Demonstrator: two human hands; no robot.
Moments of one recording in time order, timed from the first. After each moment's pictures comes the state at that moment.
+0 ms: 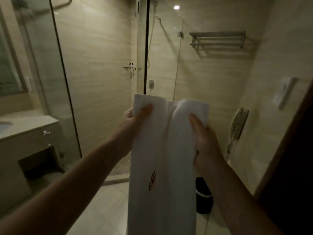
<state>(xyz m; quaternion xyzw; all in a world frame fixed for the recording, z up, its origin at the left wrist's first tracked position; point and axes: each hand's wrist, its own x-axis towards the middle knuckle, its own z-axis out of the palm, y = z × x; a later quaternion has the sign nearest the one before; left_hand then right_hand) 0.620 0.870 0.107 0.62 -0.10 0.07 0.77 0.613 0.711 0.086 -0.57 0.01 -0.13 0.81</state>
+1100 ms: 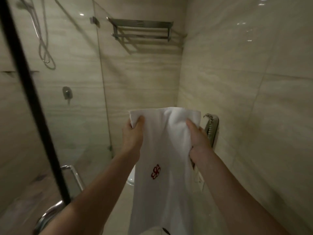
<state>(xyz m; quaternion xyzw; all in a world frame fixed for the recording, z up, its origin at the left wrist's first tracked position) 1.069 0.729 0.068 0.61 -0.09 0.01 0.78 0.995 0.594 0.061 -0.52 0.26 -0.33 0.74</state>
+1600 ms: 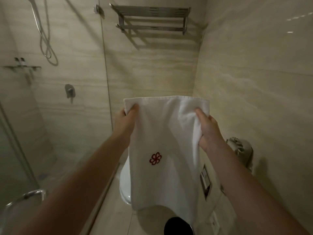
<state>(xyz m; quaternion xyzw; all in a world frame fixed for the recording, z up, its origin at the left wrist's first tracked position) 1.270 0.609 0.080 0.64 -0.10 0.04 0.76 1.184 0.426 0.074 -0.54 0.19 -0.31 0.76</state>
